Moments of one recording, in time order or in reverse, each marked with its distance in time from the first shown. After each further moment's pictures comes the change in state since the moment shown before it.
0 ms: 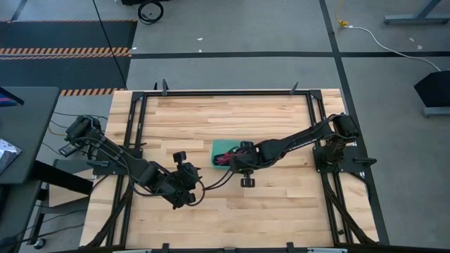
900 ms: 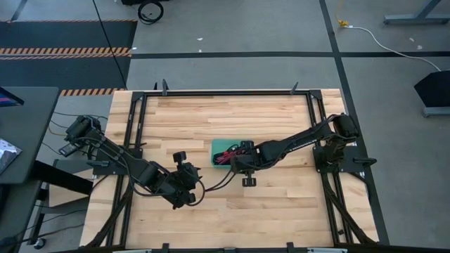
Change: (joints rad) left arm 0.000 0.000 0.000 0.000 0.000 -0.001; right arm 0.005 -0.001 -0.026 0.008 0.054 -0.047
